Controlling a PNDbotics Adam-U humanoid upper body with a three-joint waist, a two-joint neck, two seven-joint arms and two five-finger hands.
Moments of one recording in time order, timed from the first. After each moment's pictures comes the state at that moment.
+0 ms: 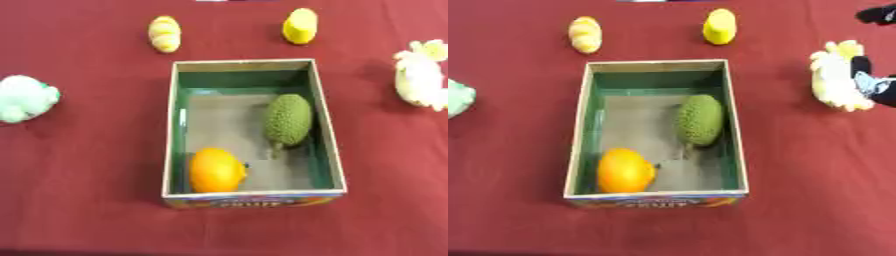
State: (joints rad) left arm -0.19 0.42 0.18 -1.98 0.03 -0.15 0.33; right arm -0.13 -1.08 -0.06 -1.99 0.29 0.22 0.12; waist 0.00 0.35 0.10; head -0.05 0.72
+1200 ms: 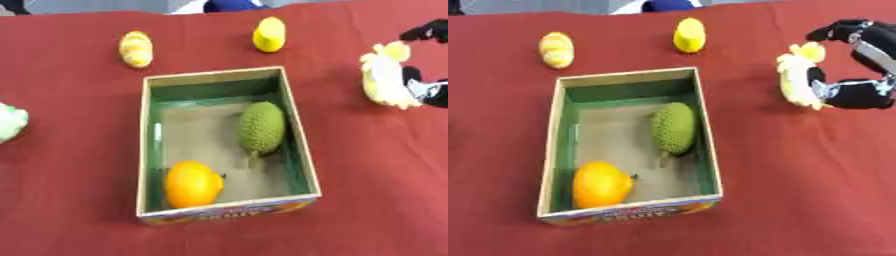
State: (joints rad) left arm -0.19 0.42 0.18 -1.98 0.03 -0.15 0.32; right arm -0.21 -1.16 0.02 -1.91 0.33 0.22 0.27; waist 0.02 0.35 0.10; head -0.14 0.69
